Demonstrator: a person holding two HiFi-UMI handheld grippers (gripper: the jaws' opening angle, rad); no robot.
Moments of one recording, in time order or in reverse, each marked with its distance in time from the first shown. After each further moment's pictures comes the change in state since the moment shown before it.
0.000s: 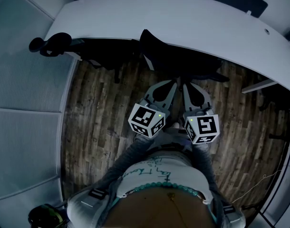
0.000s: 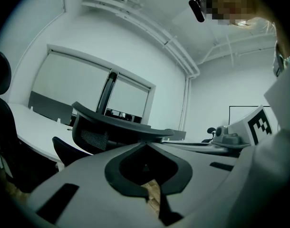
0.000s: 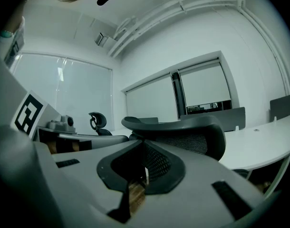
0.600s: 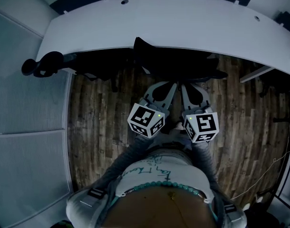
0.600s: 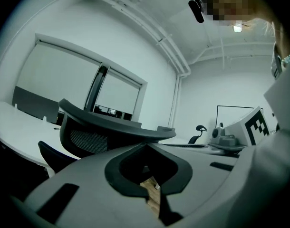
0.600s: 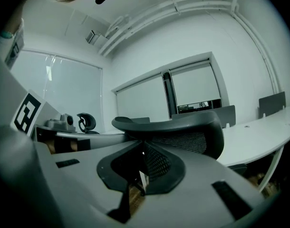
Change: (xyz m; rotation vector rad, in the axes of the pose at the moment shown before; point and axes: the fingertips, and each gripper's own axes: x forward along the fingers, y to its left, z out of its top) left arm 0.013 0.021 0.006 0.012 0.049 -0.156; right arm 0.027 0.001 -0.002 0.045 0.002 -0.127
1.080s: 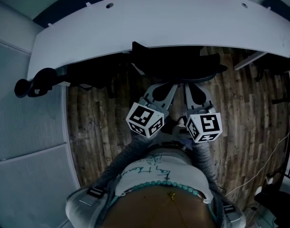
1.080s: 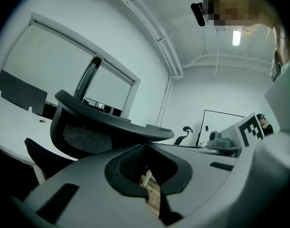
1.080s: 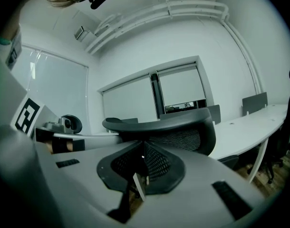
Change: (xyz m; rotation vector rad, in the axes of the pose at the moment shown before) left arm 0.001 0.016 0.003 -0.042 0.044 -0.171; right arm 0.007 -0.003 0.000 0.063 -0.015 -0.173
